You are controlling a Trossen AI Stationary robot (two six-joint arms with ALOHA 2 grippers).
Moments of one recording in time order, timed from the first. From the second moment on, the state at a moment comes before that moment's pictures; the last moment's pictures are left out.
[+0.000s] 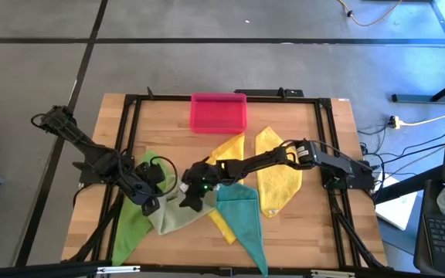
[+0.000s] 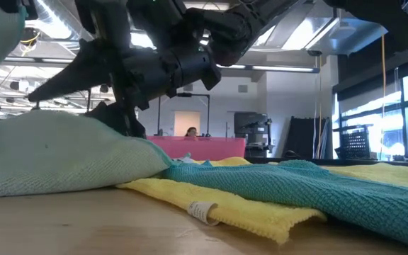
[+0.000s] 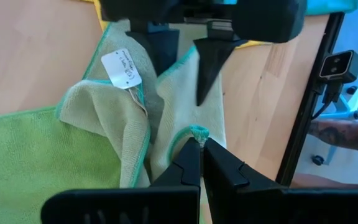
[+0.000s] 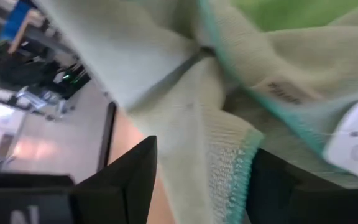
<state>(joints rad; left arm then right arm) -0.63 1.11 1.03 -0.99 -0.23 -1.09 0.12 2.39 1.72 0.17 -0.42 0.68</state>
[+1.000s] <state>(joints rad) -0.63 1.11 1.03 -0.98 -0.35 -1.16 0.10 2.39 1.72 0.27 -0.51 0.85</state>
